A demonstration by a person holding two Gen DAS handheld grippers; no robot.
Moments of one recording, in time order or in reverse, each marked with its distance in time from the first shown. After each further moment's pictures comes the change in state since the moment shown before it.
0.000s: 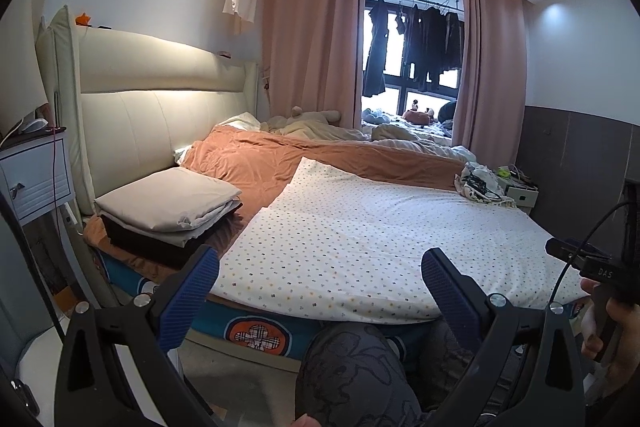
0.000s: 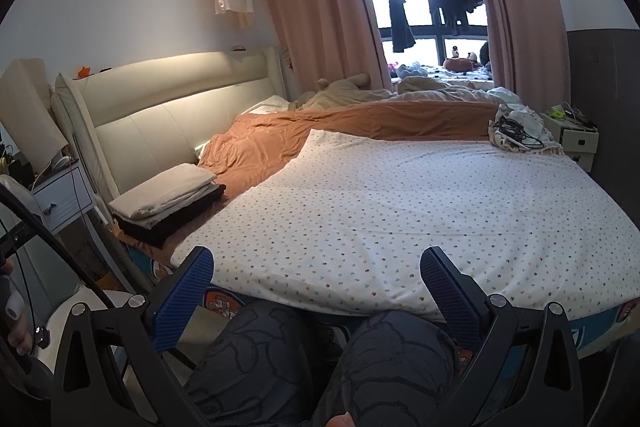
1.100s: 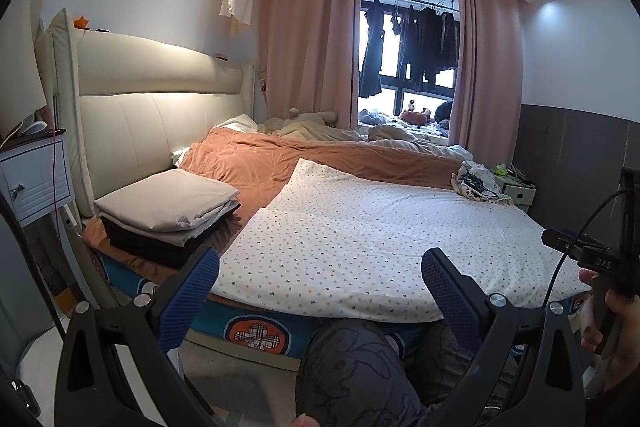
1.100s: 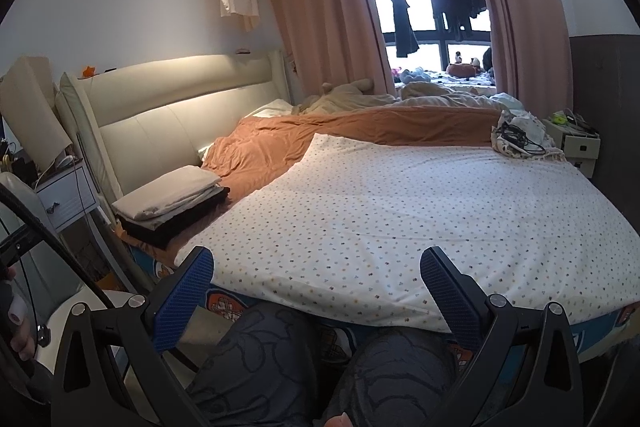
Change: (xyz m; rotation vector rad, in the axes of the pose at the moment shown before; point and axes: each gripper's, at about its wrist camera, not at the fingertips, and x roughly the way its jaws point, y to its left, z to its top) left arm -0.006 -0.002 -0.004 0.010 -0.011 -0.007; right arm -0.004 0.004 -0.003 -0.011 -0.013 0.009
